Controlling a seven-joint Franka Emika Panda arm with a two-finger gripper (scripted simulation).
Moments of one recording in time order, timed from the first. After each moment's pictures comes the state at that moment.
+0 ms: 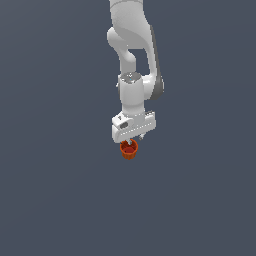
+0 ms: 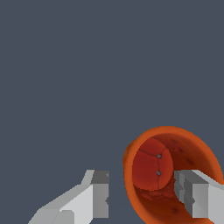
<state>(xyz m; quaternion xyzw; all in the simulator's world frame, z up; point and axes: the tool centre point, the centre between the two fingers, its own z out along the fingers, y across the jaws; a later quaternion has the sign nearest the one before) -0.026 0.035 0.102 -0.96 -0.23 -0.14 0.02</state>
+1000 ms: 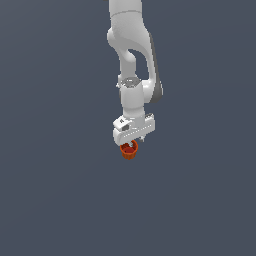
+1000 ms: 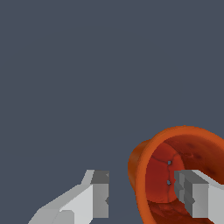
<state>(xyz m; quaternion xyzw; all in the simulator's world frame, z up) -0.027 0.040 0.081 -0.96 -0.25 -0.15 0.01</state>
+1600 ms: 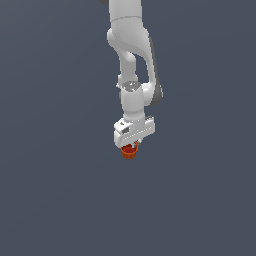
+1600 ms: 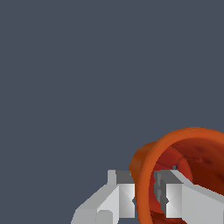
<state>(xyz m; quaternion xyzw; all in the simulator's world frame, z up) -0.023 0.041 0.069 -0.96 -0.25 -0.15 0.01</state>
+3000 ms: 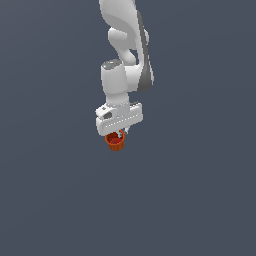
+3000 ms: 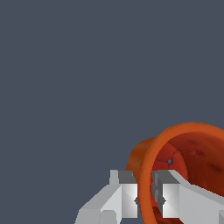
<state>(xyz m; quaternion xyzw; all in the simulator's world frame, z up) -0.036 -0.023 0.139 -0.96 -0.25 -0.15 0.01</state>
